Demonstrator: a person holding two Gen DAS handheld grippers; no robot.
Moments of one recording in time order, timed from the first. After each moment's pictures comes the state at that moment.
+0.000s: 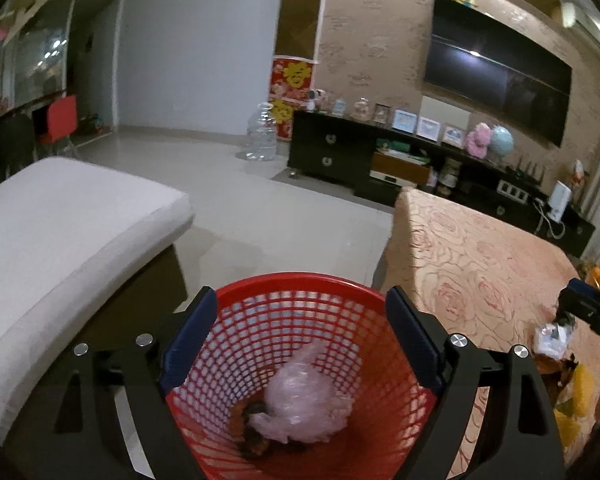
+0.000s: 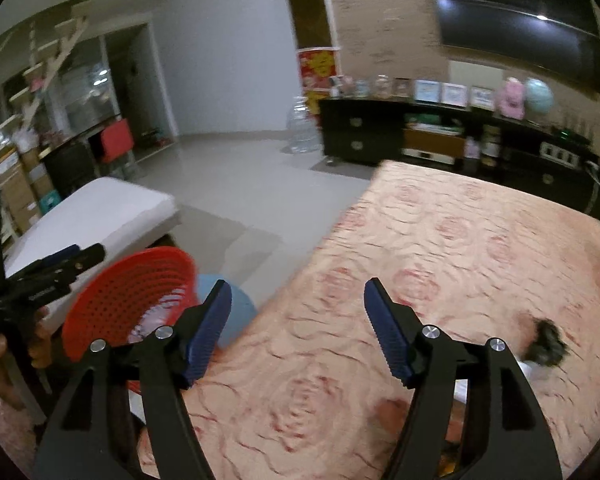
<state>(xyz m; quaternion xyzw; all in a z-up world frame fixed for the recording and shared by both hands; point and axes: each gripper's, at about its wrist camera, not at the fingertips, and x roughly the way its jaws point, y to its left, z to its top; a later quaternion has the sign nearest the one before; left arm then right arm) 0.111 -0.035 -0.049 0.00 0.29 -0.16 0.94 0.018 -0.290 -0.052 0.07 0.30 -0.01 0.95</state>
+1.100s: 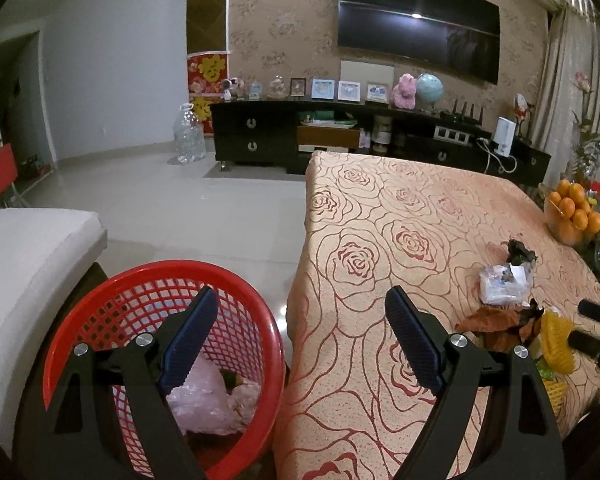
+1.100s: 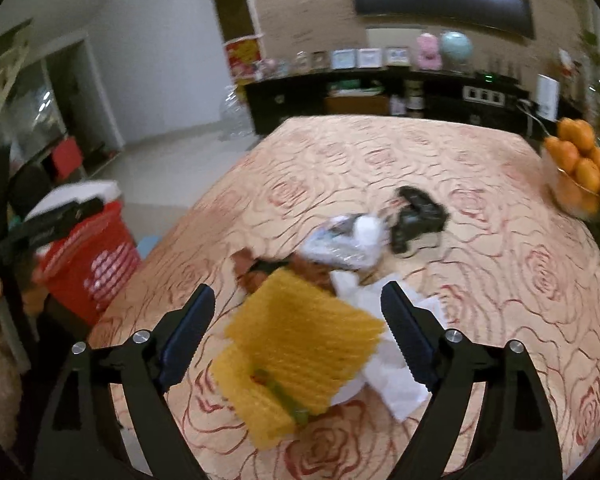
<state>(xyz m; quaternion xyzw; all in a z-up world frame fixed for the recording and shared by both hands) 0.072 -0.143 -0.067 0.08 0.30 -0.26 0.91 -0.104 -0.354 -0.107 0.11 0.33 -0.09 0.93</state>
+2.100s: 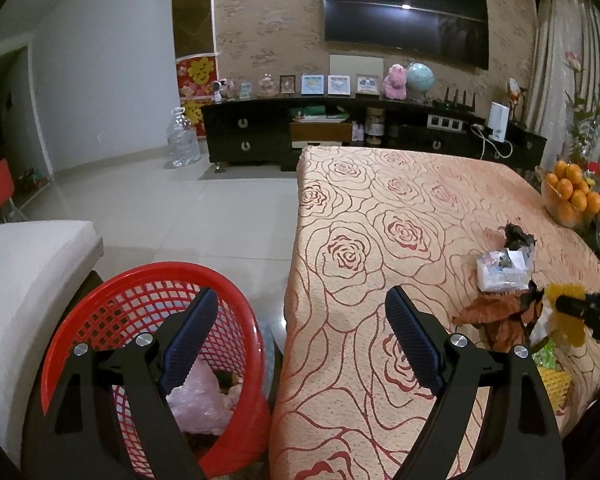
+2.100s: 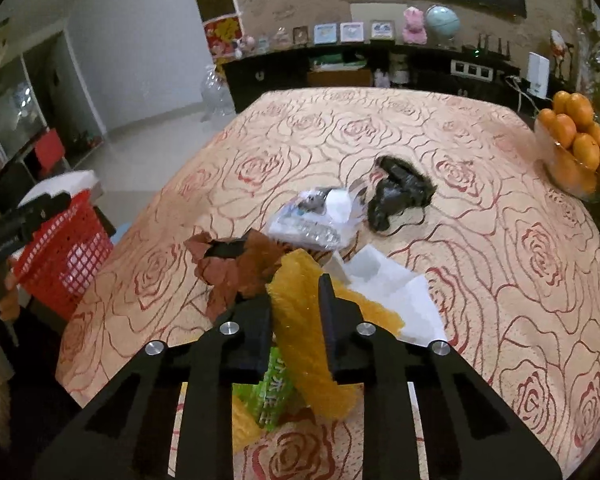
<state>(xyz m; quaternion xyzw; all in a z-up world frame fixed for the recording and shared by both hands) 0.064 -0.158 -0.073 0.11 0.30 -0.27 0.91 -0.096 -0.383 -0.121 0.14 0.36 -0.12 0.92</state>
